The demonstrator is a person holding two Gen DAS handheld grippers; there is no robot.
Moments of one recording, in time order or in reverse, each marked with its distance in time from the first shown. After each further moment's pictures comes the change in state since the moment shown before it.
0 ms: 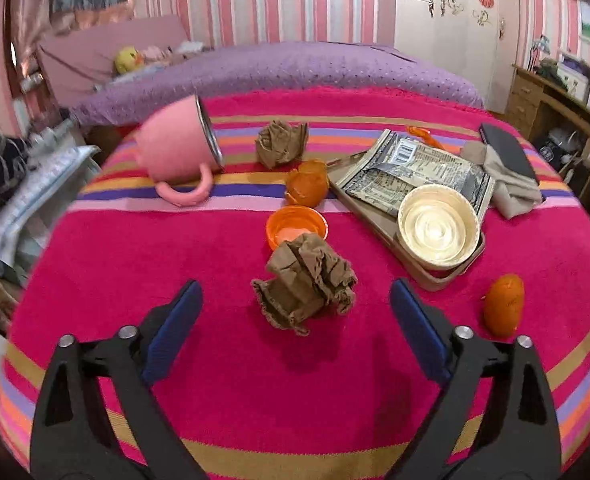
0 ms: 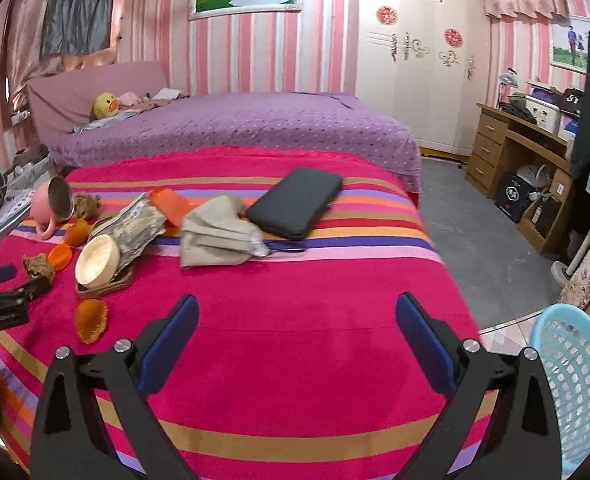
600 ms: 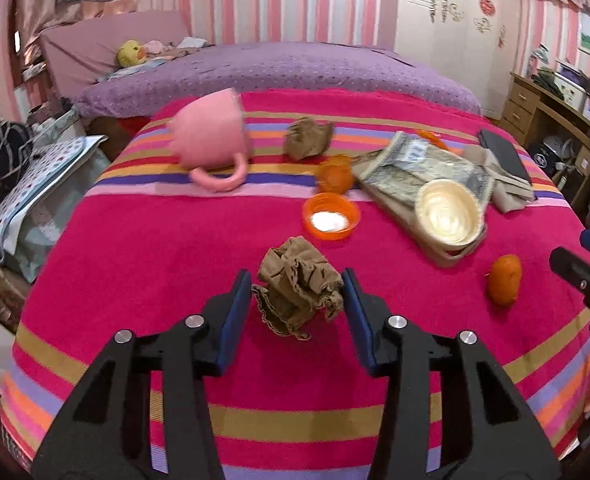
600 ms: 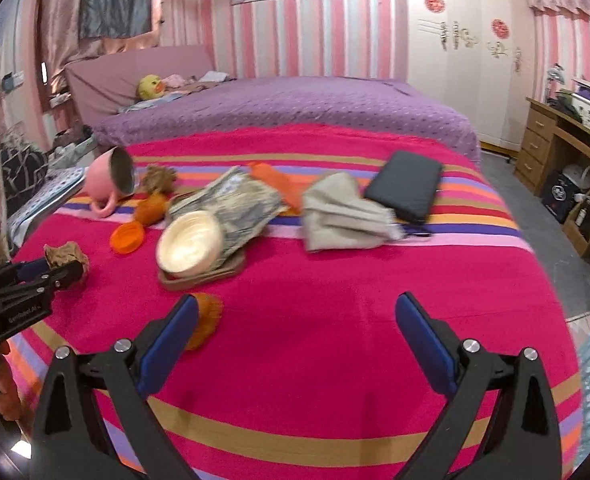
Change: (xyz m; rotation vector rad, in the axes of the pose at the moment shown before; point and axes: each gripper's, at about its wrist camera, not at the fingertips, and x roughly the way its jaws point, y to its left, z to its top) left arm -0.024 0.037 -0.017 -0.032 0.006 -0.005; right arm 0.012 0.087 -0.008 -0.045 0.062 0.172
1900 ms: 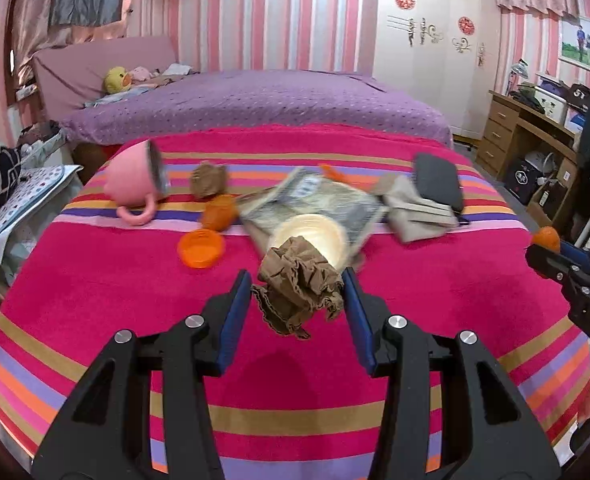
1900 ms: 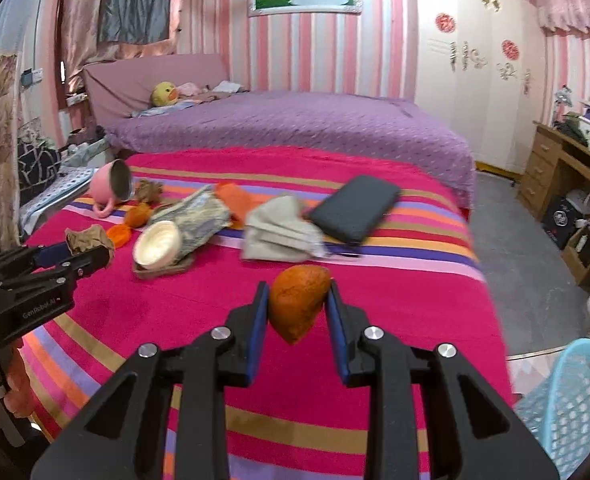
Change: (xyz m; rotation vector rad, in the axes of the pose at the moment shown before) left arm -0.033 -0.119 0.005 0.023 -0.118 -0.051; right arm -0.048 -0.082 0.005 -0.061 -0.066 0.009
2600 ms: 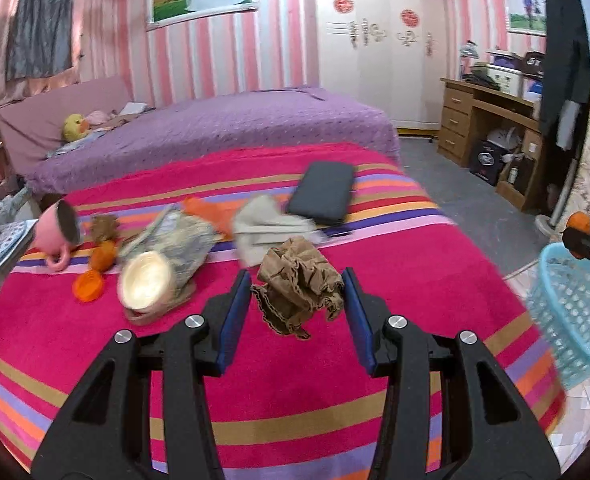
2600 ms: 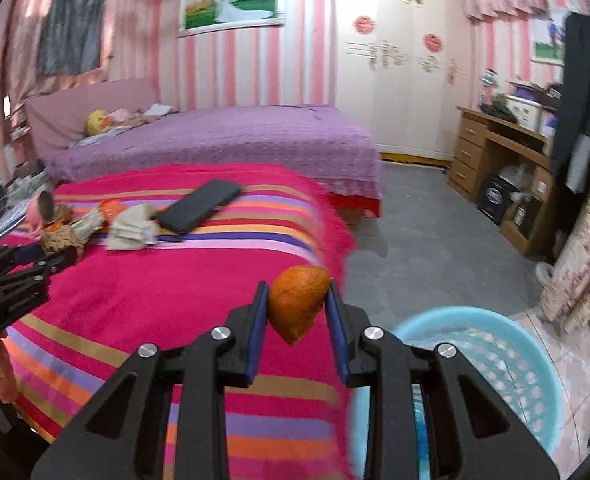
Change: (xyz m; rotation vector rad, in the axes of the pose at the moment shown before) left arm -0.013 -0.149 -0.001 0.148 -0.065 -0.091; right arm -0.079 -0.169 -0.040 0.131 -0.045 -0.213
